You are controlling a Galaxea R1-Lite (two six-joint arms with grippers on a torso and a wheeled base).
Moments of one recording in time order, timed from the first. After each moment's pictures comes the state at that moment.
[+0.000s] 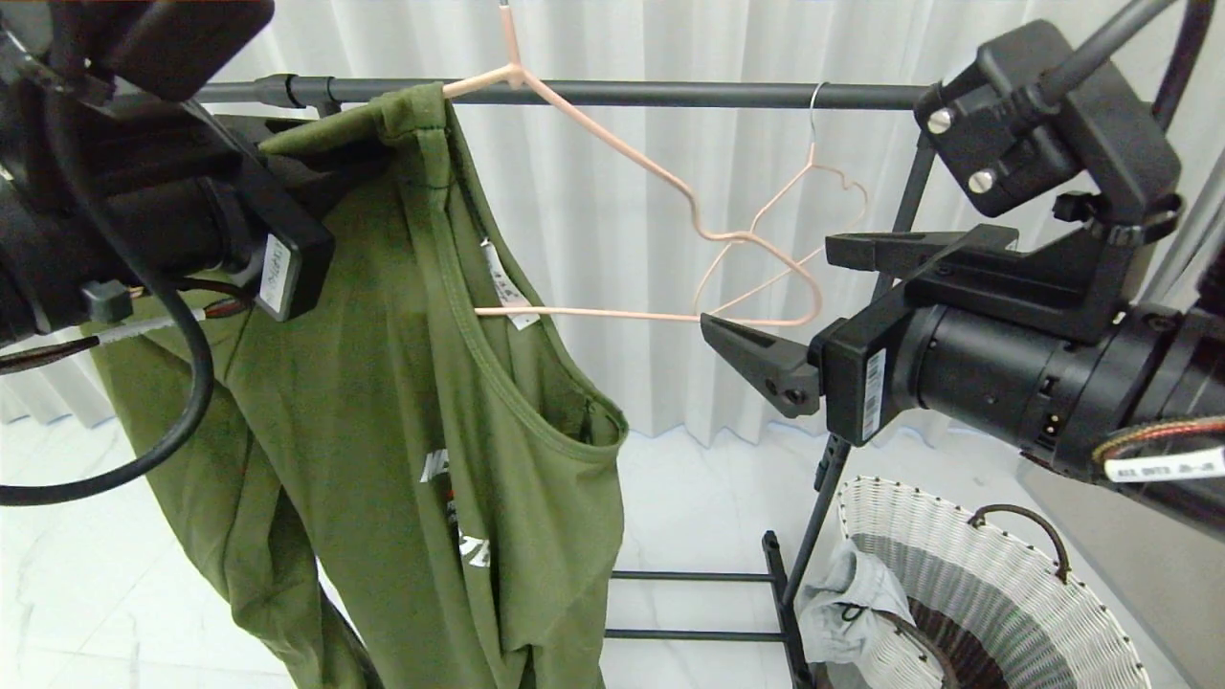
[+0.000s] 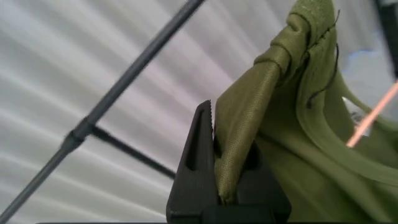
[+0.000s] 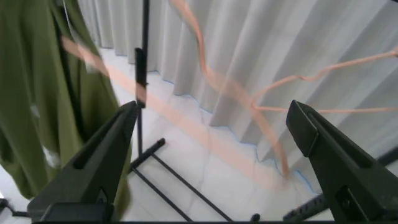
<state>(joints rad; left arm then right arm) -0.53 1.27 -1.08 -0.25 0.11 0.81 1.08 1.46 -1.05 -0.39 -0.38 -0.18</state>
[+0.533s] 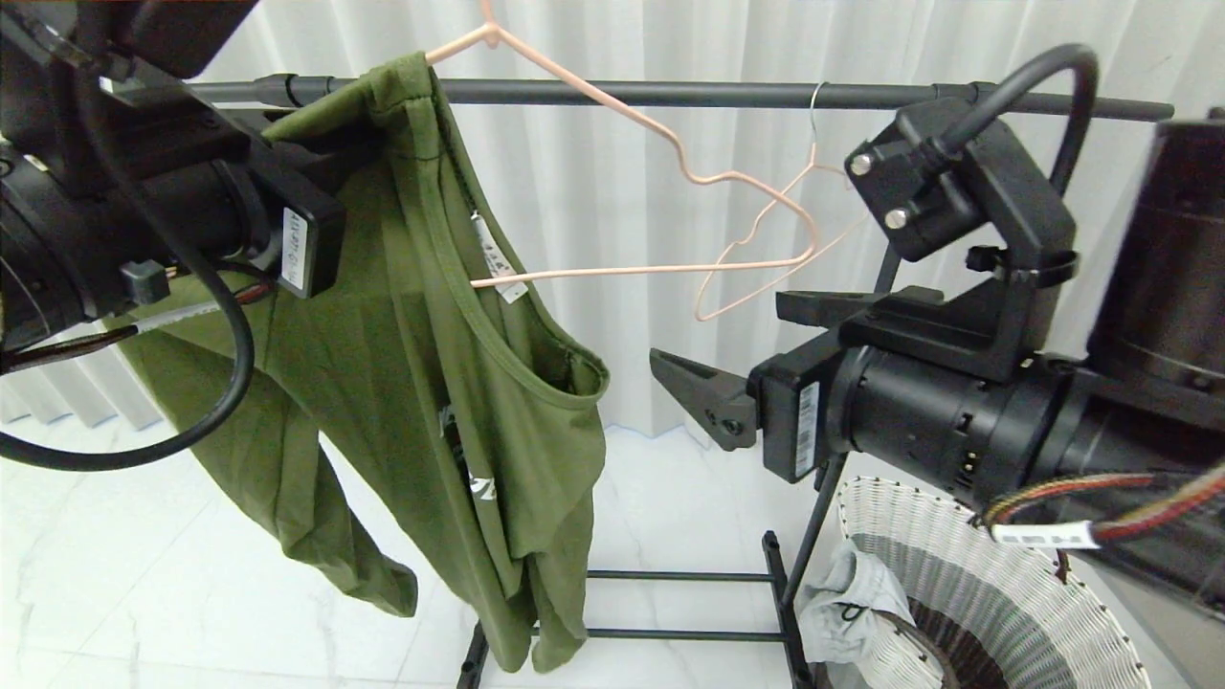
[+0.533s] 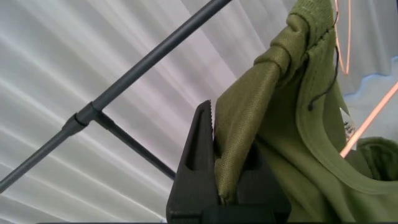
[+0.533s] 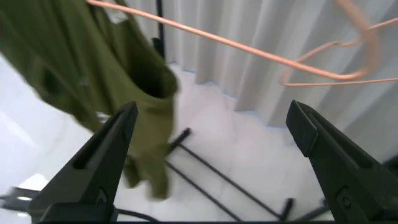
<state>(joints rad) -0.51 1.30 -1.05 -0.35 0.15 0.72 1.12 1.54 -1.07 -0.40 -0.38 0.03</state>
